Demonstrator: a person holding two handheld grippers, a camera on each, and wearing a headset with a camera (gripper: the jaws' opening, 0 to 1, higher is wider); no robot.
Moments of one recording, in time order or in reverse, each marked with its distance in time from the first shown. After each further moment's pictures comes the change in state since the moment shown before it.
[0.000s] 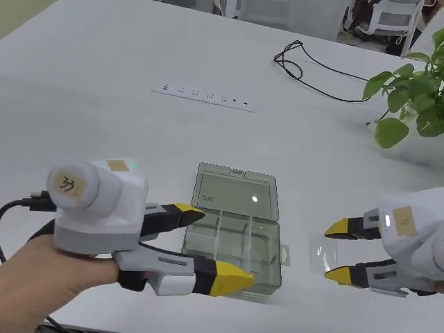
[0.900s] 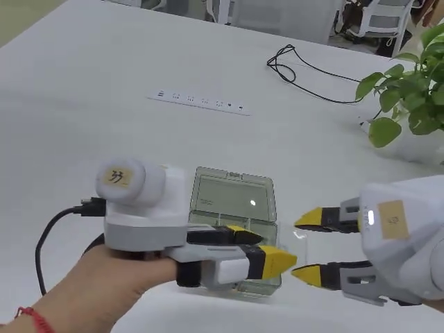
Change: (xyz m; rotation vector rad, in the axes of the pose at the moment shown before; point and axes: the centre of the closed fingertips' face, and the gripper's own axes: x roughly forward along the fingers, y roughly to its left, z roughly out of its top) left arm 0.034 -0.040 0.013 -0.232 -0.032 -0.104; right arm -0.023 0.015 0.077 -0.025 -0.078 -0.086
